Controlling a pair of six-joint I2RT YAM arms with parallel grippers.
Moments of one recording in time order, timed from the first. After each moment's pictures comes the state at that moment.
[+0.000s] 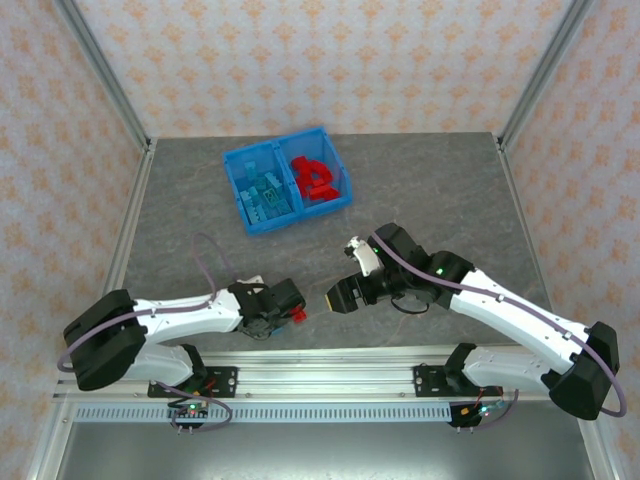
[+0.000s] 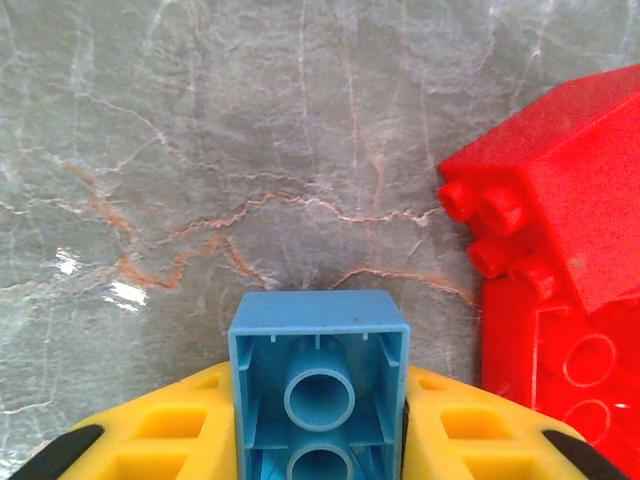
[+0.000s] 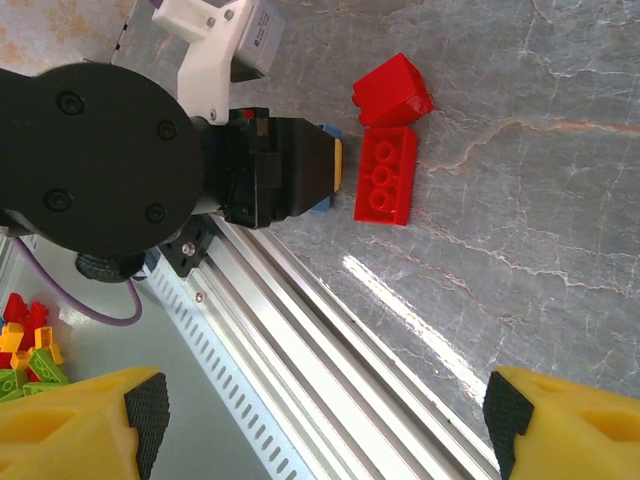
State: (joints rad) left arm -0.95 1.30 0.61 -0.67 -0.25 -1.48; right arm 0.85 1.09 0.93 -0.72 -0.43 0.46
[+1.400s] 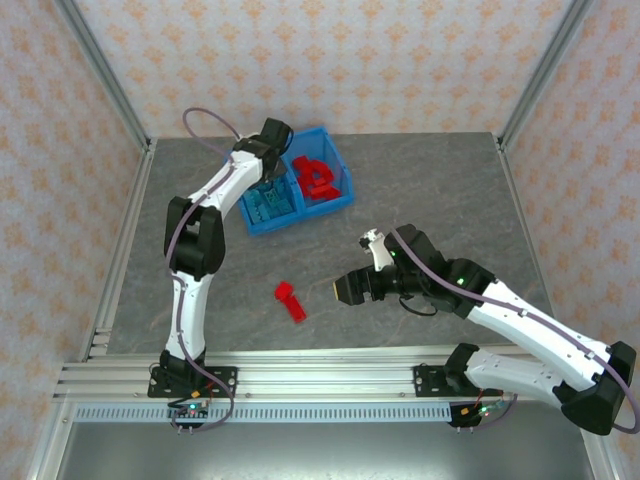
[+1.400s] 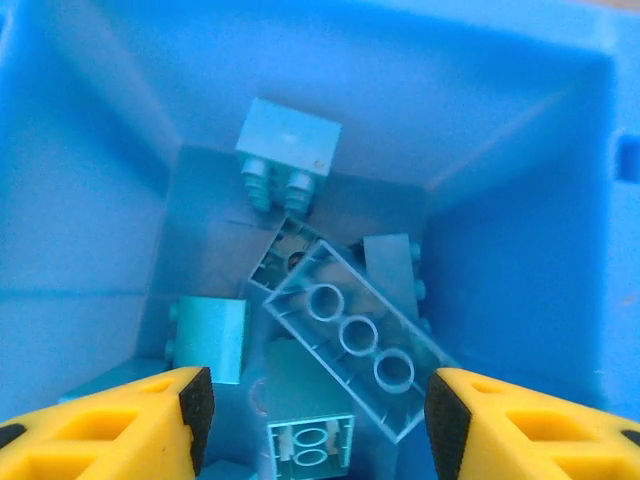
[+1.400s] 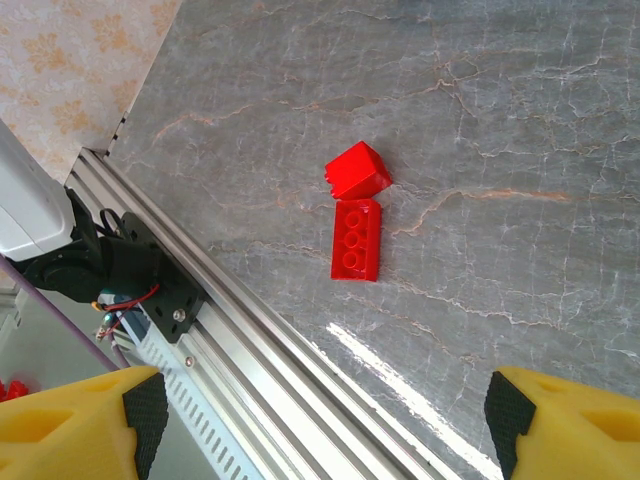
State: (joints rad) left arm -0.27 2.23 2.00 -0.85 -0.37 -0.82; right arm 0.85 0.96 0.92 -0.69 -0.28 0.53
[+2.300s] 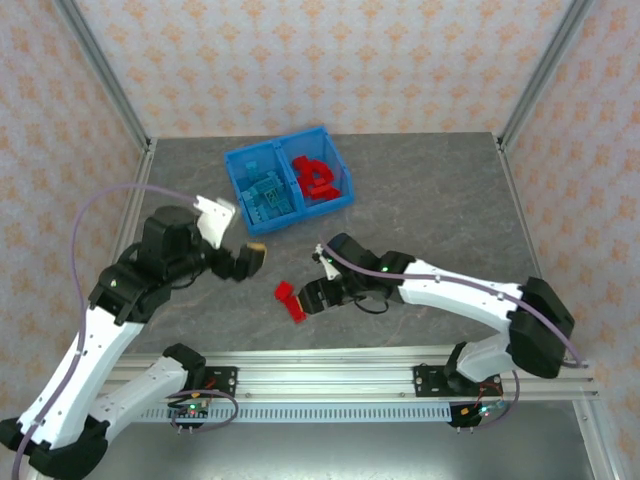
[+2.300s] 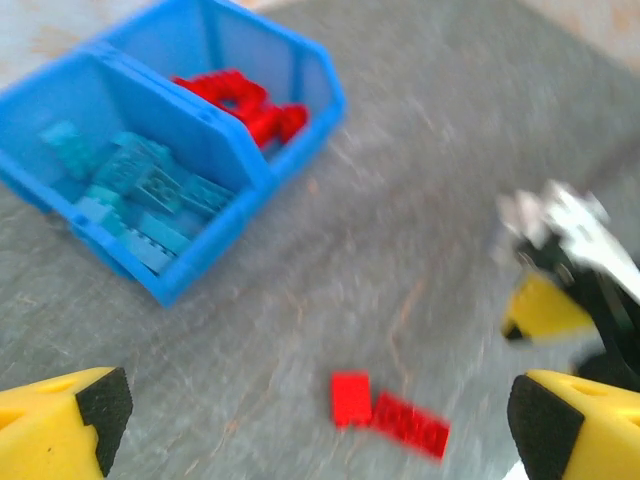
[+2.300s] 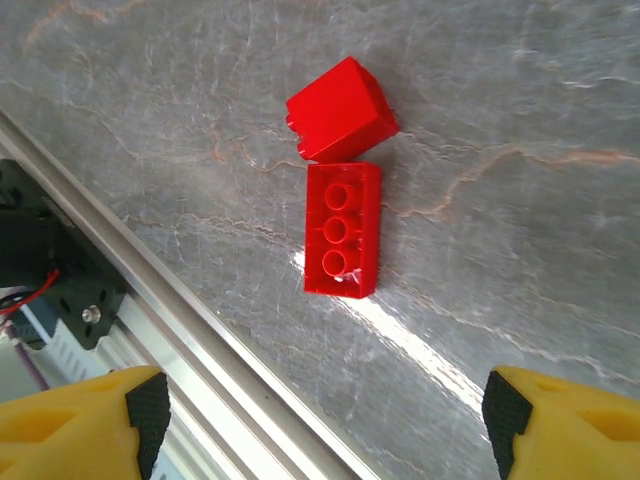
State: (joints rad) left arm -0.42 0.78 1.08 -0.93 0.16 0.07; right arm 1.00 1.44 0.99 -0.53 -0.23 0.57
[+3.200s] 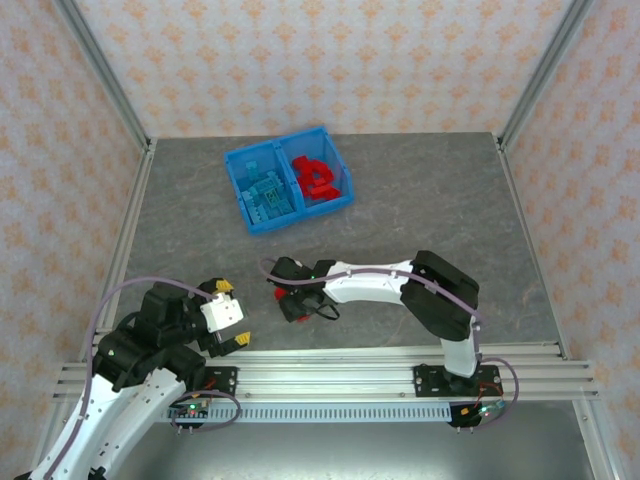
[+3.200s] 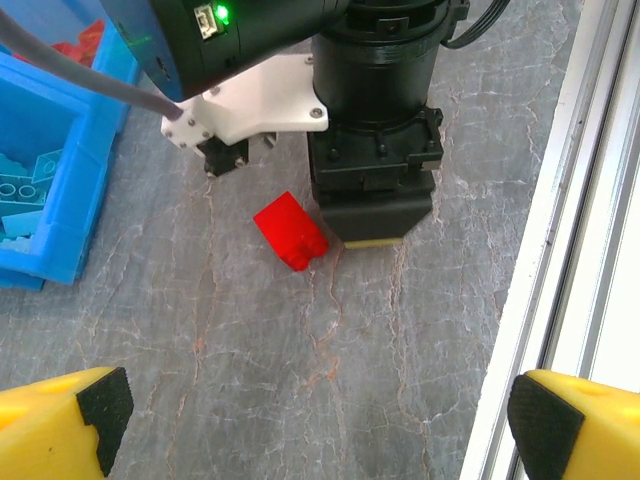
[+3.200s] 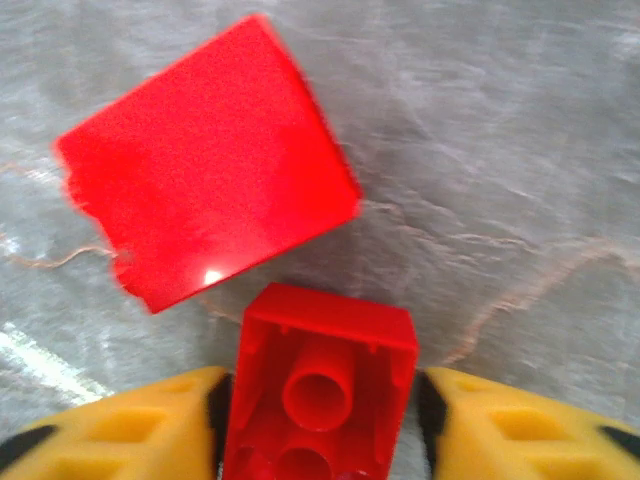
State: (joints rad) left arm -0.42 0.31 0.62 -1.05 0.32 0.65; right arm 1.13 1.92 1.24 -0.58 0.06 0.59
